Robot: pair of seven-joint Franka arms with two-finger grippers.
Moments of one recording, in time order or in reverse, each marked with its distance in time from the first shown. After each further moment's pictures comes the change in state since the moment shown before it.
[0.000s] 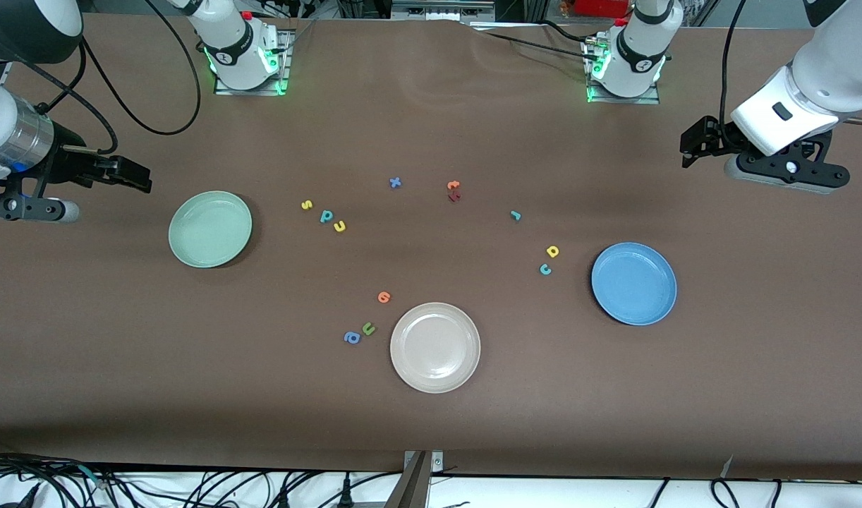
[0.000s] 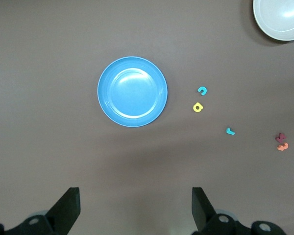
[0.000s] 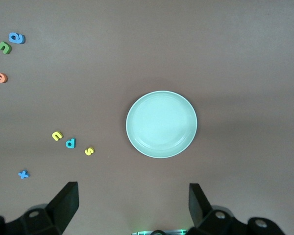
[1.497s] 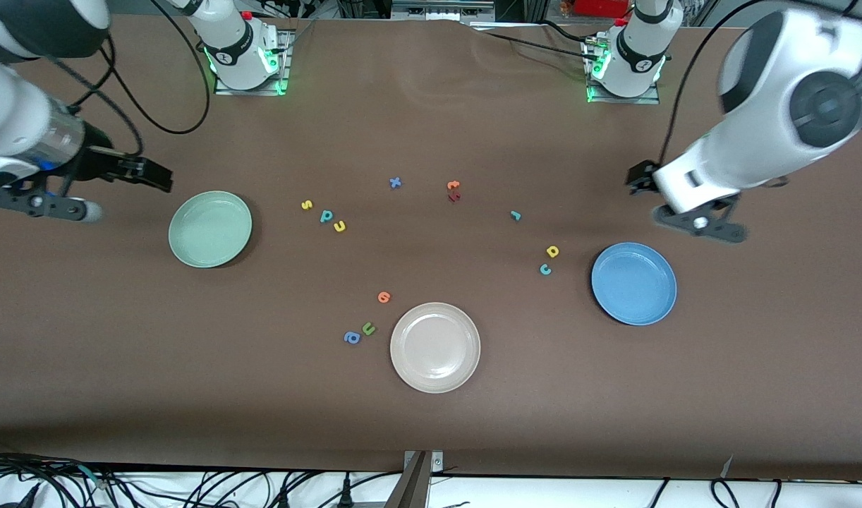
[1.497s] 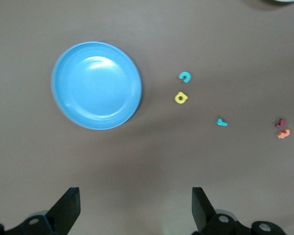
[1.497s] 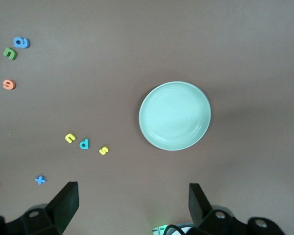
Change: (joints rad) left arm -0.093 0.199 -0.019 -0.009 -0.012 0.060 0.000; right arm 0.010 0.001 0.084 -0.016 0.001 -0.003 0.192
